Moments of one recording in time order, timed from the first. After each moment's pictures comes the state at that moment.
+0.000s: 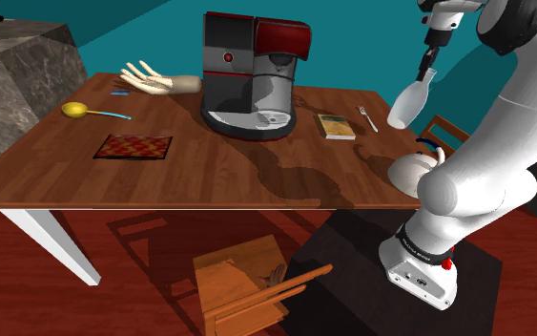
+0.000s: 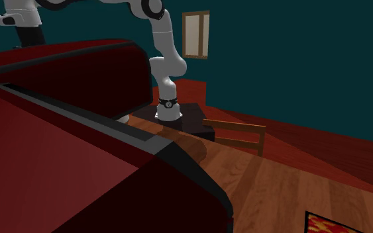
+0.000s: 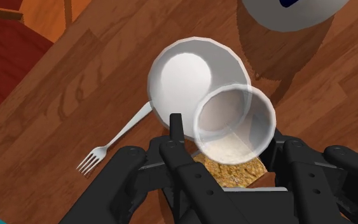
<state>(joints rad) -0.59 0.14 -0.46 -1.65 -0.04 1.74 -1.11</state>
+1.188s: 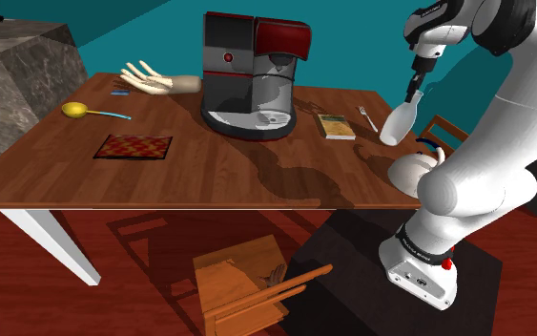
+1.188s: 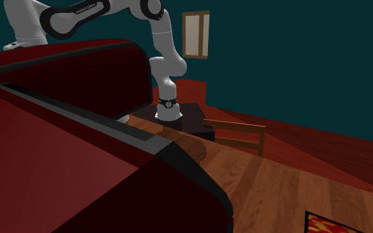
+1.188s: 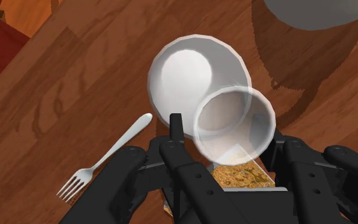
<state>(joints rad) -0.59 0.17 -0.45 -1.84 -0.03 1.96 -1.10</state>
